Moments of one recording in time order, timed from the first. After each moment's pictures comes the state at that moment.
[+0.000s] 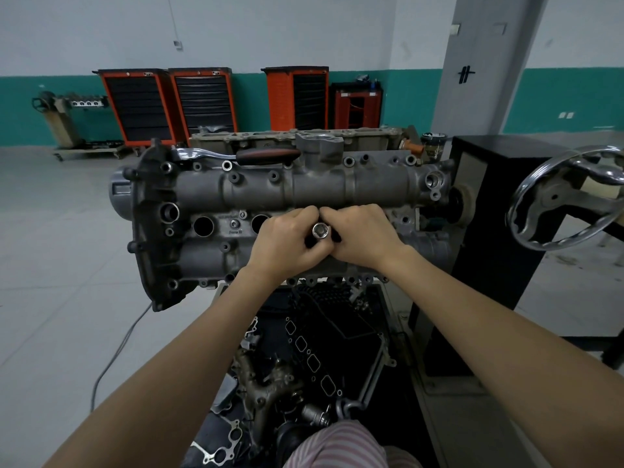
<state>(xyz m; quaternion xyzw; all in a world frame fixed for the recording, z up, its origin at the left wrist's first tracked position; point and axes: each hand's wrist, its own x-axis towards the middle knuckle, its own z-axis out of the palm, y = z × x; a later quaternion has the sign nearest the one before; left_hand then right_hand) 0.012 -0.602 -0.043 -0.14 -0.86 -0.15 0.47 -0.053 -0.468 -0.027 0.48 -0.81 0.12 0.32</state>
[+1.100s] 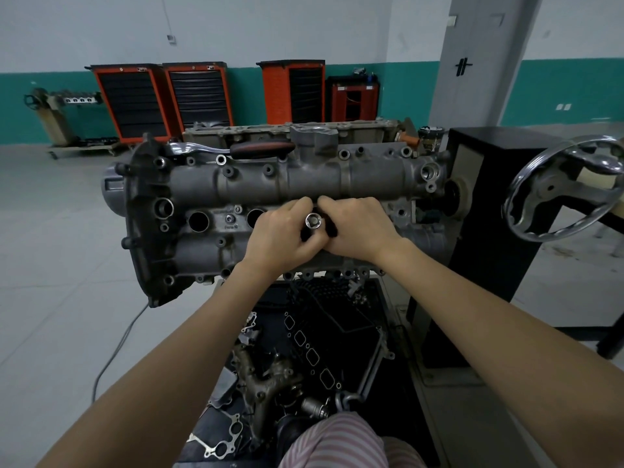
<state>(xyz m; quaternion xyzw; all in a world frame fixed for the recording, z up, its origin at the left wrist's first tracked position) 0.014 -0.602 -0.041 -0.13 -0.87 -0.14 0.45 -0.054 -0.469 -0.029 0.47 -0.81 0.13 0.34</state>
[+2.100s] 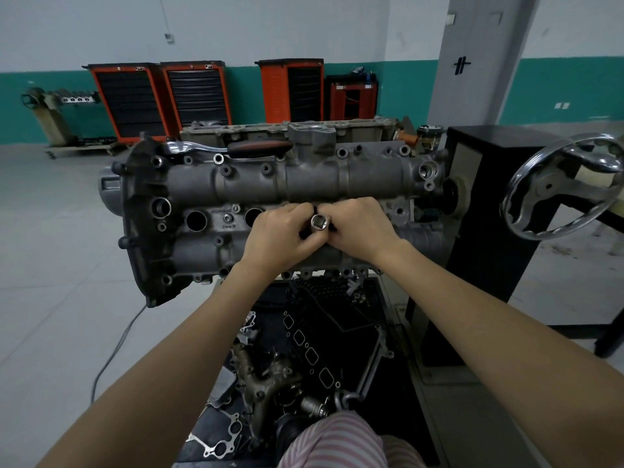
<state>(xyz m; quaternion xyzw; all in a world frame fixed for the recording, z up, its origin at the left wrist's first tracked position) 0.011 -0.602 -0.044 -0.14 -0.86 -0.13 0.47 -0.048 -0.468 -0.028 0.47 -0.79 0.18 0.35</state>
